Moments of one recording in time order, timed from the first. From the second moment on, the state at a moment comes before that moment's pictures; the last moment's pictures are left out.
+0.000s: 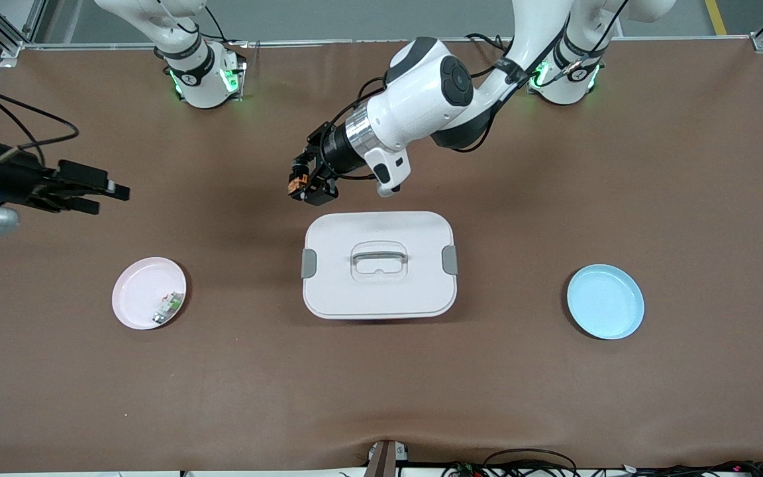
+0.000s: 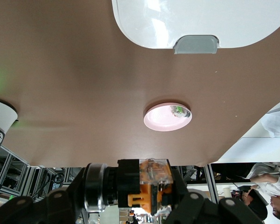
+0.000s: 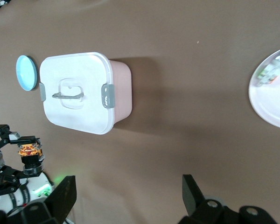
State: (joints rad) left arm -0.55 0.49 -0.40 -1.52 -0.60 2.60 -2.01; right arm -0.08 0.10 0.00 -1.65 0.57 1.58 -0.17
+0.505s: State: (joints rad) left arm -0.55 0.49 -0.40 -1.51 -0.60 2.60 -2.01; right arm -0.03 0.05 0.00 -1.80 0.73 1.62 -0.17
